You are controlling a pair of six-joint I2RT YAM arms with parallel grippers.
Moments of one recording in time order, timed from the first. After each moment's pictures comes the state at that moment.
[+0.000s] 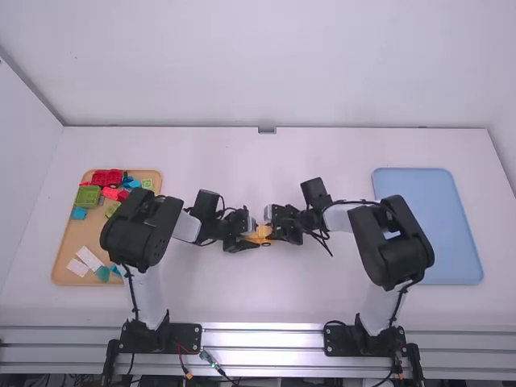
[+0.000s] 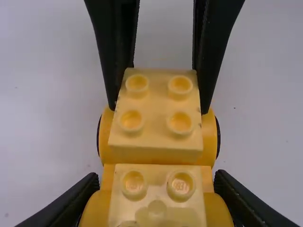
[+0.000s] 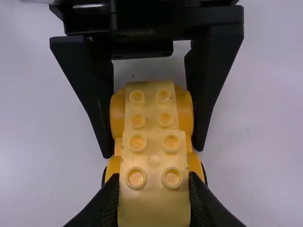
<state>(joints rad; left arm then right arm) -0.25 2.00 0.68 0.33 0.92 0.94 0.37 1.92 0.84 -0.10 -0.85 -1.08</state>
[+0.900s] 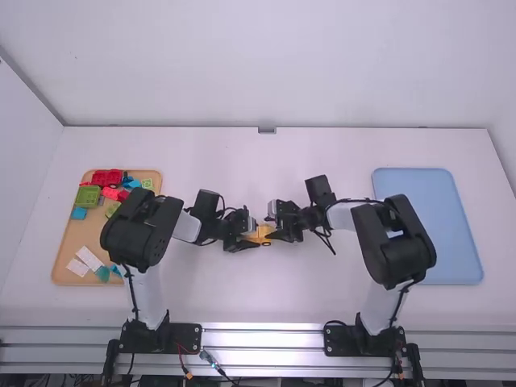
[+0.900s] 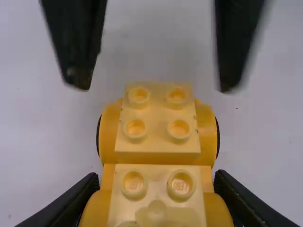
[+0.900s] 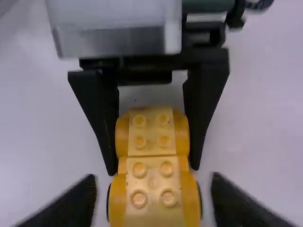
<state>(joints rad) -0.25 2.00 0.68 0.34 0.92 0.94 0.32 1.92 0.85 -0.06 -1.03 -1.07</state>
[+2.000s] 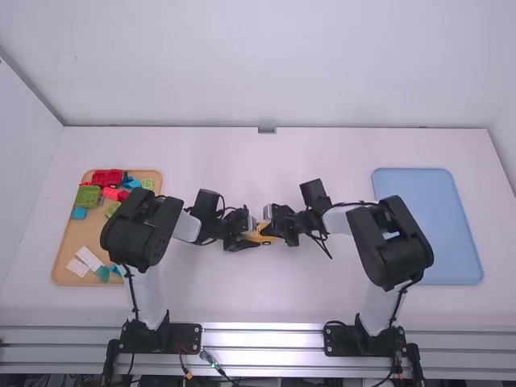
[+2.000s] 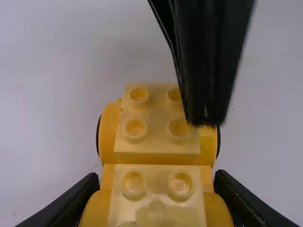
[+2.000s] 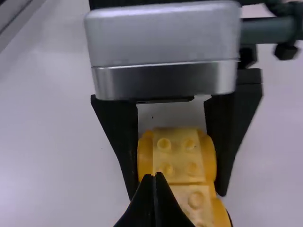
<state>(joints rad) -0.25 2.00 0.68 0.35 0.91 0.92 0.36 1.92 0.81 0.00 -1.03 -1.01</state>
